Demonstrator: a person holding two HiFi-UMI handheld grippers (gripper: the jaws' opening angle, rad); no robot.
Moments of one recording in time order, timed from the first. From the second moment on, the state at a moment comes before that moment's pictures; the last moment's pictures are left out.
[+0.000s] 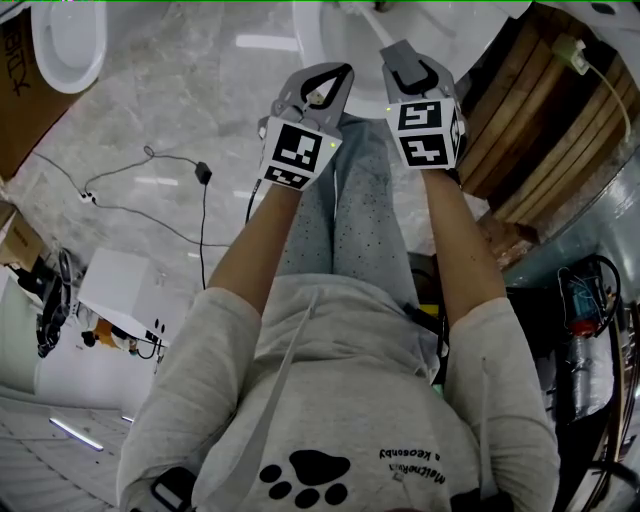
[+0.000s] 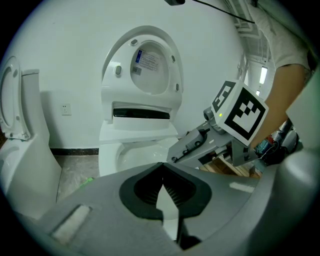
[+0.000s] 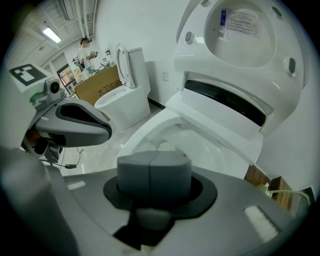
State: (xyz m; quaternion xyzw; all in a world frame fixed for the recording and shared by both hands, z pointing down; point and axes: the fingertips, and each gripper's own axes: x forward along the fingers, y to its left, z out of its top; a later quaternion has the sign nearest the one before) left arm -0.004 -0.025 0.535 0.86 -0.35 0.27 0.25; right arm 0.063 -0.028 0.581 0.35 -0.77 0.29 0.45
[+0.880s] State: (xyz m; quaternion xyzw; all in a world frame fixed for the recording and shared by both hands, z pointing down) left arm 0.012 -0.023 0.530 0.86 -0.34 0.27 0.25; right arm 0.070 -0.077 0.577 0.35 -0.79 0.26 0.44
